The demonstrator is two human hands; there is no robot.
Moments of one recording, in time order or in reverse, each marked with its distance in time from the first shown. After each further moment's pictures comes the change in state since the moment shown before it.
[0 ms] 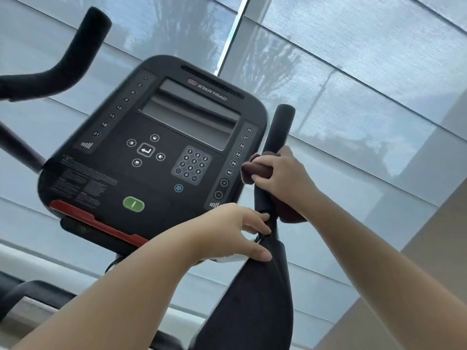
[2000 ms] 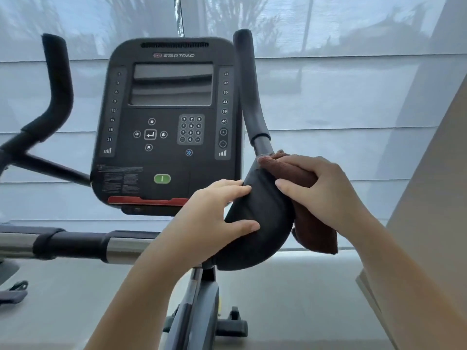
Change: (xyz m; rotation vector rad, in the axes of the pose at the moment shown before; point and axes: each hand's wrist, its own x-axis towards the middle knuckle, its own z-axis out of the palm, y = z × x) left_hand -0.099 0.029 0.033 0.533 0.170 -0.003; right_hand -0.197 -0.043 -0.018 0.758 0.095 0.411
